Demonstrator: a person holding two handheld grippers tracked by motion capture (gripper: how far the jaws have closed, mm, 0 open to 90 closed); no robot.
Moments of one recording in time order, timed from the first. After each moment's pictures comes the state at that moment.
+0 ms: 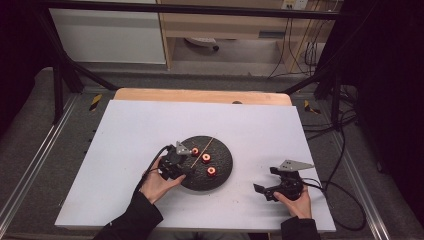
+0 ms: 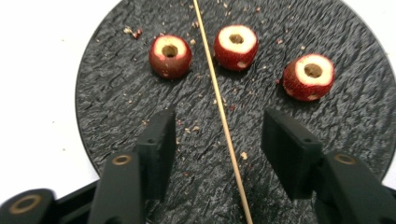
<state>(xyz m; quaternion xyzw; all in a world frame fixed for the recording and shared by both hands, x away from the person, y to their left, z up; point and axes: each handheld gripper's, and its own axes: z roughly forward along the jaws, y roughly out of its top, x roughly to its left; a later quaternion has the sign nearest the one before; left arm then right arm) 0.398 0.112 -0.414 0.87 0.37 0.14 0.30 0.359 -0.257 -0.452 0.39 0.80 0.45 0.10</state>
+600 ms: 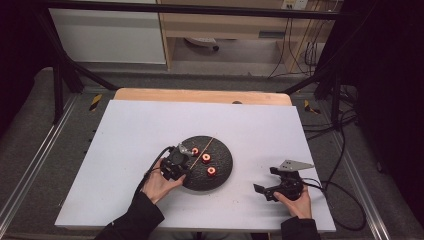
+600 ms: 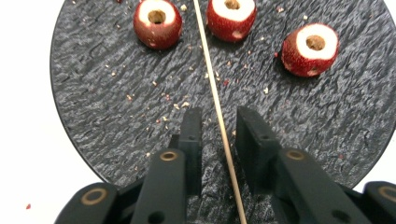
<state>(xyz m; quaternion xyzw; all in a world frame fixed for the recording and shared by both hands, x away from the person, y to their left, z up) 0.398 0.107 -0.416 0.88 0.39 0.11 0.25 0.359 -0.257 -0.452 0.39 0.80 0.45 0.10</state>
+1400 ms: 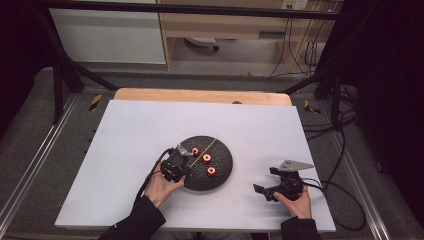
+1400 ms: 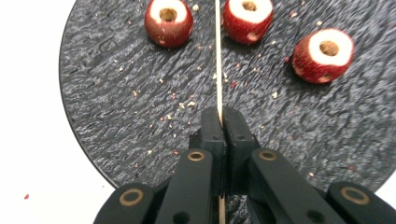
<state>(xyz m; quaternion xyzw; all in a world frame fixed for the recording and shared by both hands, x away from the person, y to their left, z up) 0.393 0.108 -0.419 0.86 0.41 0.13 0.27 0.359 -0.257 -0.452 0.39 0.80 0.45 0.10</state>
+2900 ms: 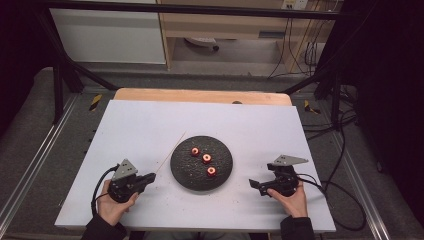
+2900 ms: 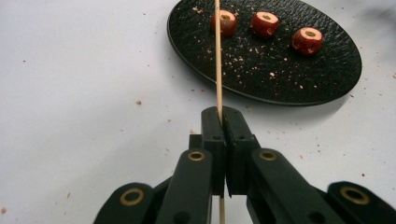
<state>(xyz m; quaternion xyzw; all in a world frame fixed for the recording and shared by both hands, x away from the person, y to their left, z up) 0.333 0.239 -0.425 0.80 0.39 0.16 0.43 0.367 -0.238 -0.437 0.41 0.80 0.43 0.11</state>
